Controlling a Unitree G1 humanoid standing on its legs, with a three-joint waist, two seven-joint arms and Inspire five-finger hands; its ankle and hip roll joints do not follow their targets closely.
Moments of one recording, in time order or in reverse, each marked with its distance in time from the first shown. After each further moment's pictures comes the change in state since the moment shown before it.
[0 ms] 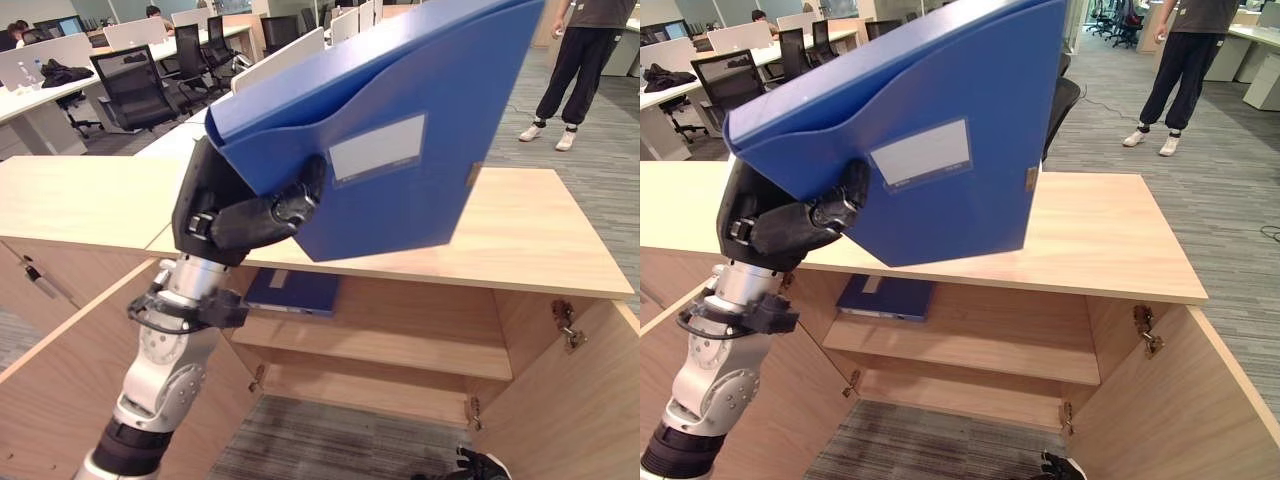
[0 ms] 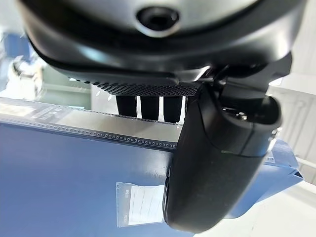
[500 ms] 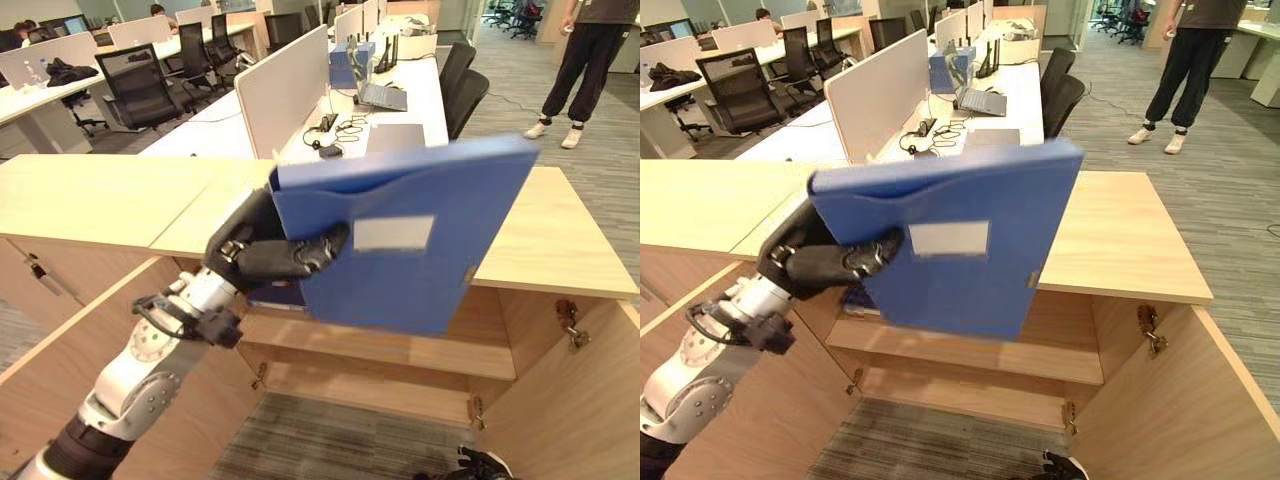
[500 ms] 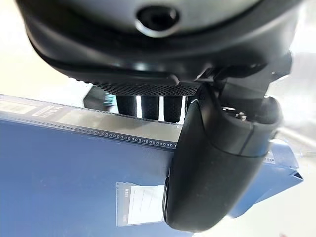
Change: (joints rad) left arm 0.063 0.213 -0.130 0.032 -0.130 0.163 -0.075; right arm -0.031 -0.008 0.020 0.026 -0.003 0.015 0.007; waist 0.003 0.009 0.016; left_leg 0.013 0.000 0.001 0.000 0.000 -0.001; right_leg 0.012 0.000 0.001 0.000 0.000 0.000
